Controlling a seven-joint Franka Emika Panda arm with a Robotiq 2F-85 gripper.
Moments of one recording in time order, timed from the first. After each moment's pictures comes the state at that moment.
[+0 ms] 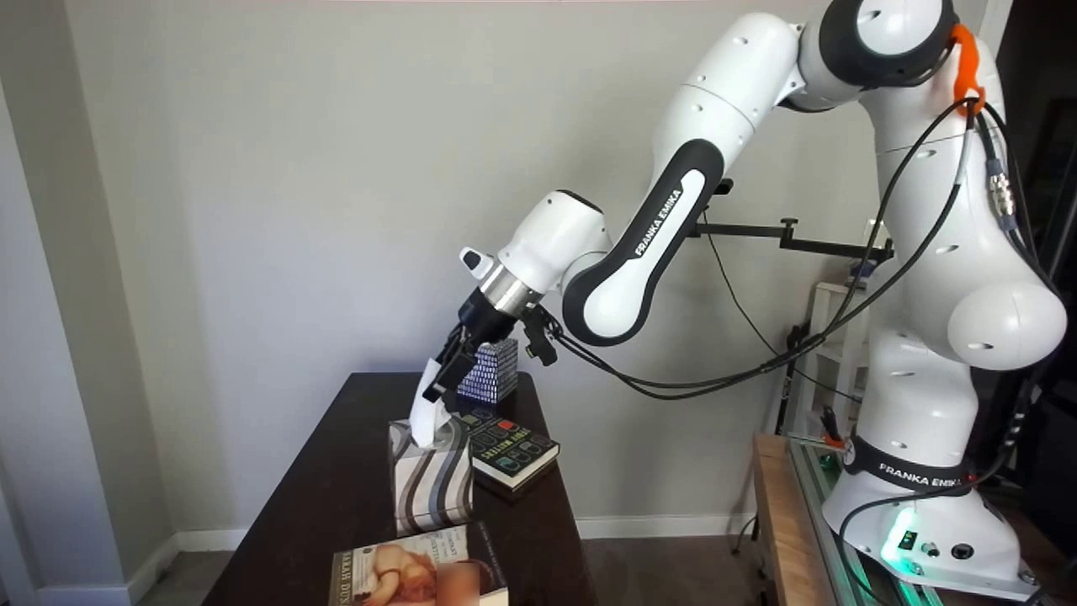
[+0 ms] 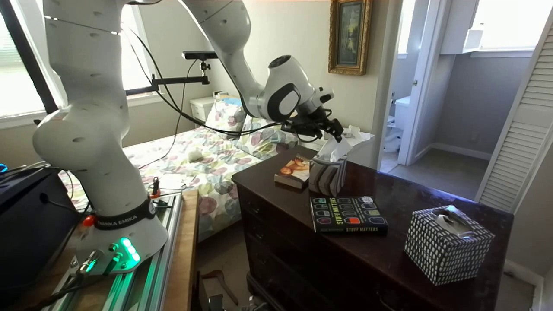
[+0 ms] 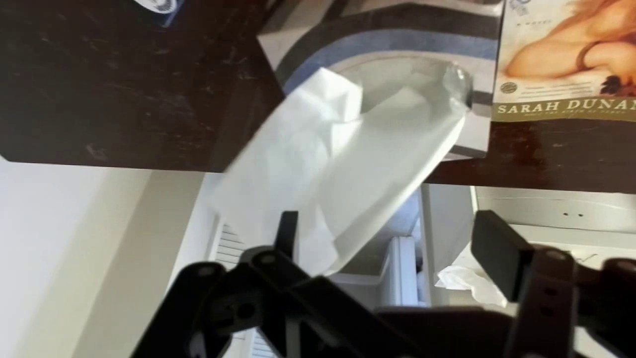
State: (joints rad) arm 0.06 0.27 0.13 -2.34 -0.22 3.26 -0.08
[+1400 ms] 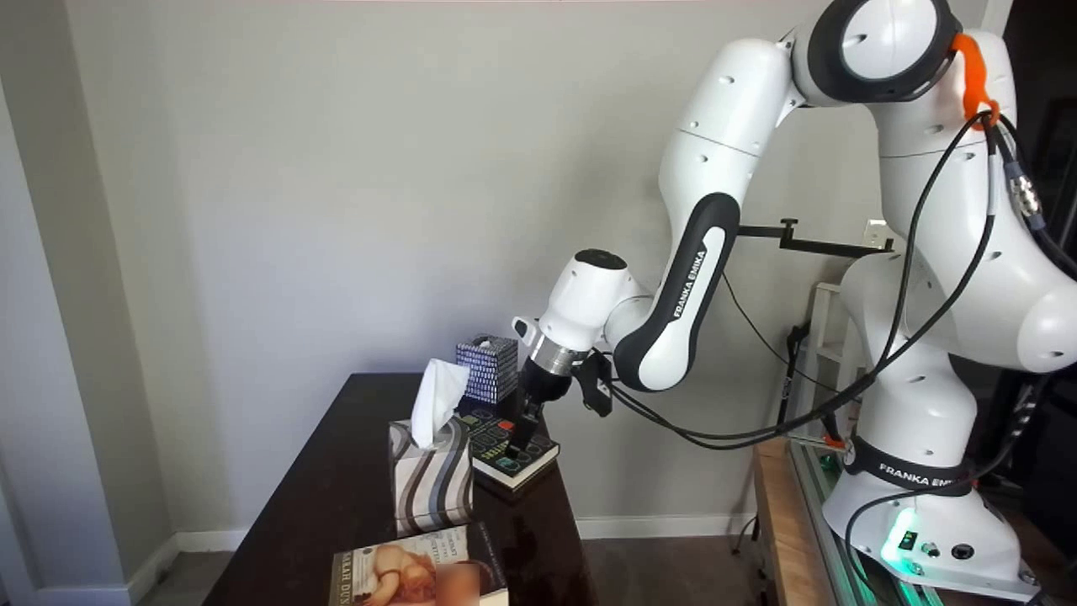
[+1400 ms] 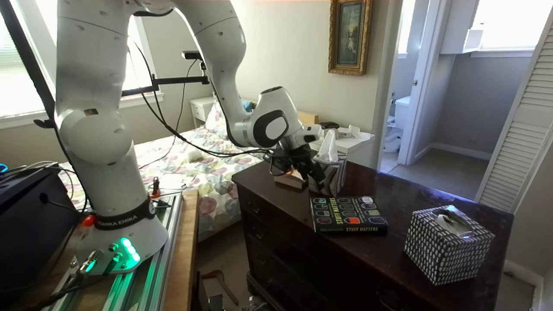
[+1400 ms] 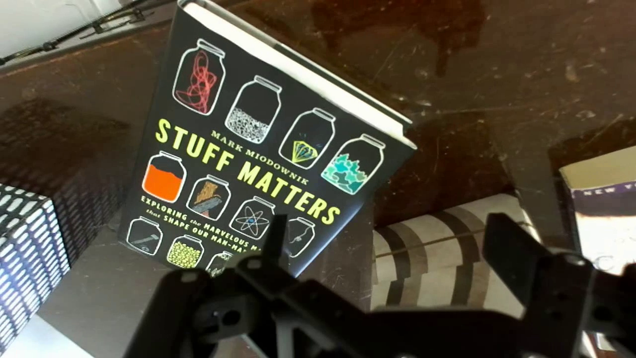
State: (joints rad) arm 0.53 0.34 -0.43 -2.52 -0.37 3.23 0.26
